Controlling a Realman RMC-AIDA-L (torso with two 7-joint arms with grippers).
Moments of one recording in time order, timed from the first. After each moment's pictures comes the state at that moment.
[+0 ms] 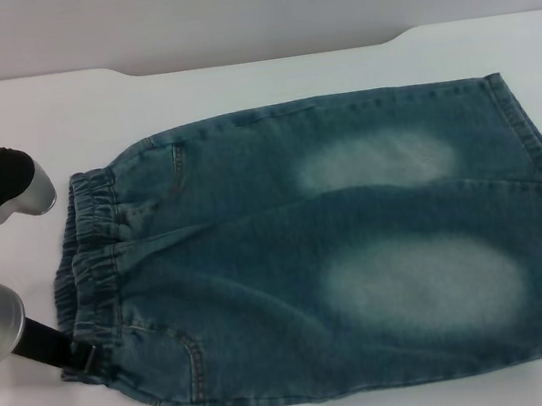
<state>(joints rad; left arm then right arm) -0.29 -2.06 -1.53 -1.57 2.78 -1.53 0.16 0.01 2.08 1.93 1.99 -2.46 1.48 -0.29</state>
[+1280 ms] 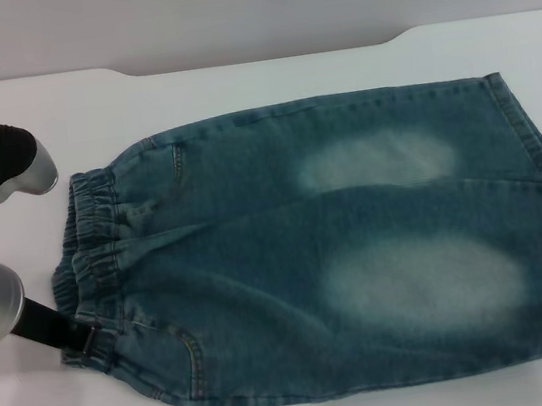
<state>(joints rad) -0.33 -2.06 -1.54 -1.59 2.80 -1.55 0.16 -0.06 2.08 1.84 1.81 -2.46 1.52 -0.23</state>
